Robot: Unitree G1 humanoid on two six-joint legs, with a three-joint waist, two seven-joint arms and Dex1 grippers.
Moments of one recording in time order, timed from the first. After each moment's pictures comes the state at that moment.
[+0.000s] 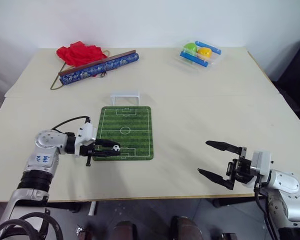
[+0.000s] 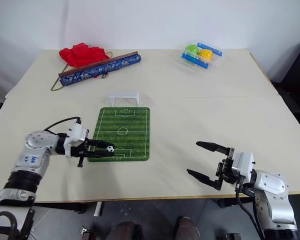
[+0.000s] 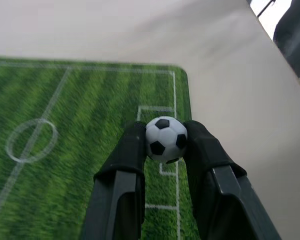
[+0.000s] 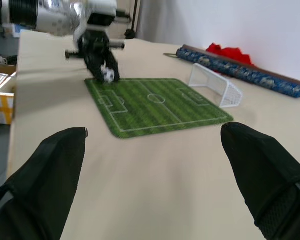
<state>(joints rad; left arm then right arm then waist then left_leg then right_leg) -0.60 0.66 -0.07 0.59 -0.28 -0.18 -1.45 0.00 -0.57 -0.18 -0.12 0.56 -0.24 1.20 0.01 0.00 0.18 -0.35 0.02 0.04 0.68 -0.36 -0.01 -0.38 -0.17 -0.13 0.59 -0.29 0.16</state>
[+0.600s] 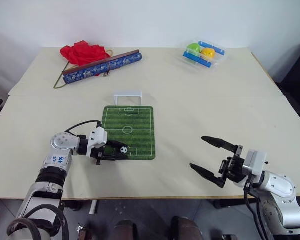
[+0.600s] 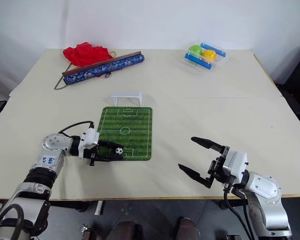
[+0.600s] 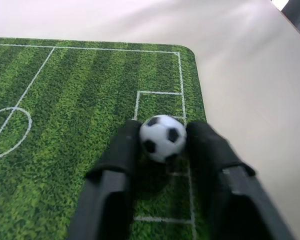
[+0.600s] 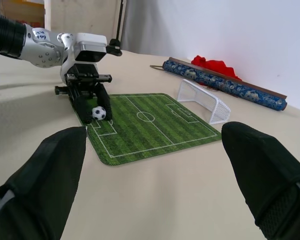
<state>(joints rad) -0.64 0.58 -0.08 0.72 -0.23 -0.28 -1.43 0.05 -0.54 -0.13 -0.26 0.53 -0.20 1.04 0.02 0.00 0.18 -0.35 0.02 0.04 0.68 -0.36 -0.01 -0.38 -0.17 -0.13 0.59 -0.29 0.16</state>
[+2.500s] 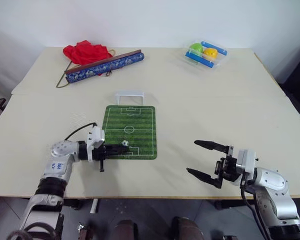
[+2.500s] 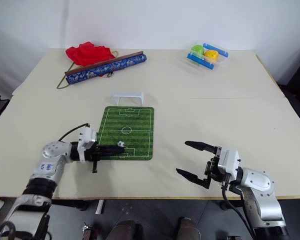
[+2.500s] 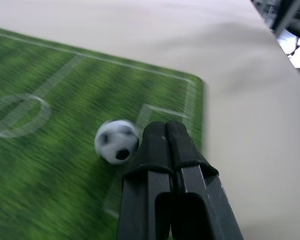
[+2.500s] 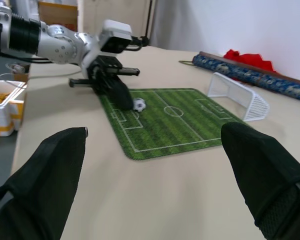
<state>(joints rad) -0.59 0.52 0.00 0.62 -0.30 -0.11 -1.29 -0.02 -0.54 -0.09 -0.15 0.53 -0.20 1.14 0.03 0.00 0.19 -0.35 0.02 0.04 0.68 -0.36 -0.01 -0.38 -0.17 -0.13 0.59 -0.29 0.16</state>
